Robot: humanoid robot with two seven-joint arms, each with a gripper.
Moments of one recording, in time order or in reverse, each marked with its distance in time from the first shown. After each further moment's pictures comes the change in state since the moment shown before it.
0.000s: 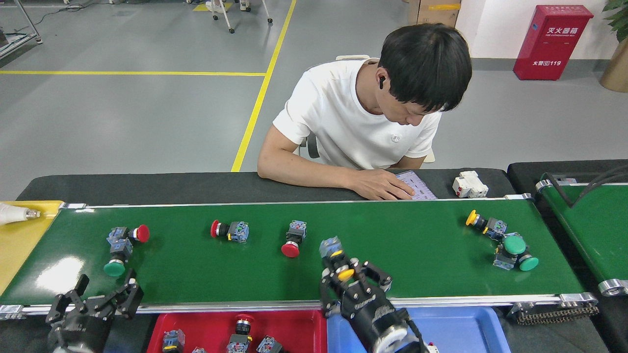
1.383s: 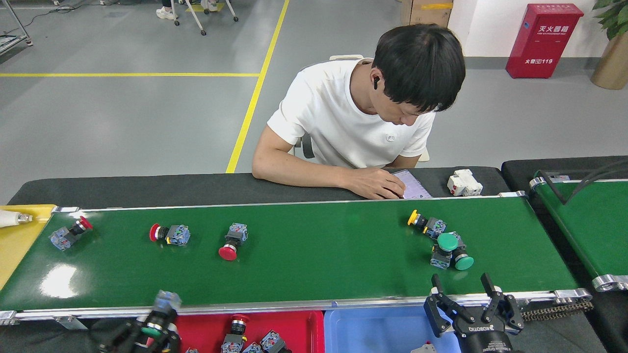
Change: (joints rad) left arm 0.505 0.048 -0.402 -0.525 0.012 -0.072 0.138; right arm 0.166 -0.149 -0.373 -0.045 0.003 0.300 -0.215
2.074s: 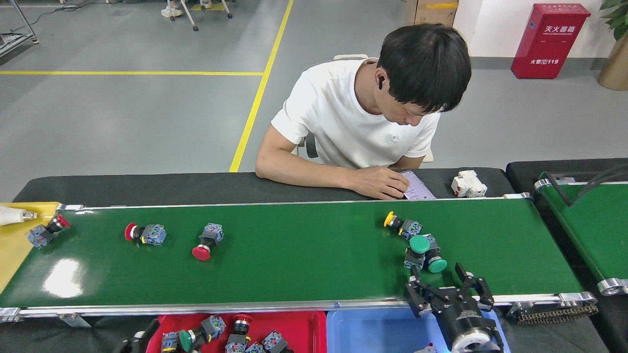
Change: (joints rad) left arm 0.034 -0.133 0.304 -0.020 0.203 -0.046 -0.078; right arm -0.272 0.063 0.149 0.262 0.009 -0.014 0.173
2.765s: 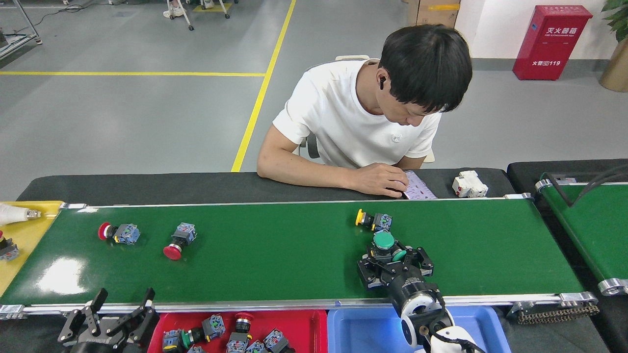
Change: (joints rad) left arm -0.407 0.000 0.045 0.323 -0.197 0.034 -0.063; right arm -0.172 0.048 0.090 0.205 -0.003 -0.082 -0.008
